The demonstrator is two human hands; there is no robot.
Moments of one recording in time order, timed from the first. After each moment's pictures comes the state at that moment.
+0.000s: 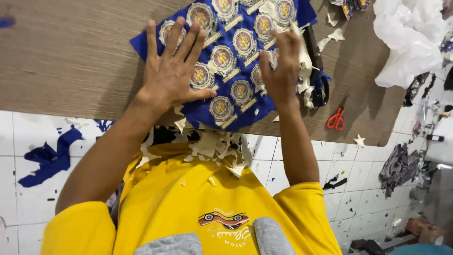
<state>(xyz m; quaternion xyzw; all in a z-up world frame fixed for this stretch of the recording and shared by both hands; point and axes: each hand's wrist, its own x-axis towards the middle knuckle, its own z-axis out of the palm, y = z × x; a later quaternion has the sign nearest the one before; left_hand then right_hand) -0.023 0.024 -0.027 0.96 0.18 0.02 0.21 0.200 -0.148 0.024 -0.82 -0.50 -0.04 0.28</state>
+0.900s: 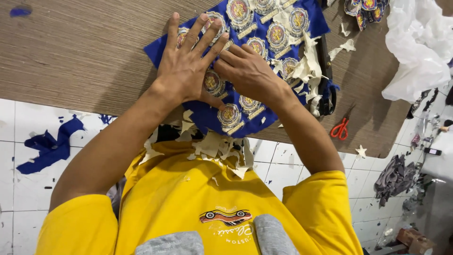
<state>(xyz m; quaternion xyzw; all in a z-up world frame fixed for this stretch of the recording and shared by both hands) -0.011 0.032 -0.033 0.97 0.14 0.05 0.21 0.166 -0.082 0.033 -0.54 -0.84 0.04 -0.01</state>
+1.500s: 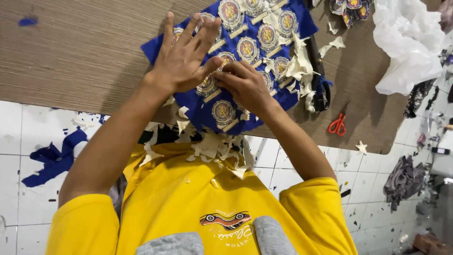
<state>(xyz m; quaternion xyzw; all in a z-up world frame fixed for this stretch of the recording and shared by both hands) -0.005 0.048 -0.019 0.96 0.13 0.06 0.26 0.155 -0.127 0.014 -0.60 -0.78 0.02 0.18</state>
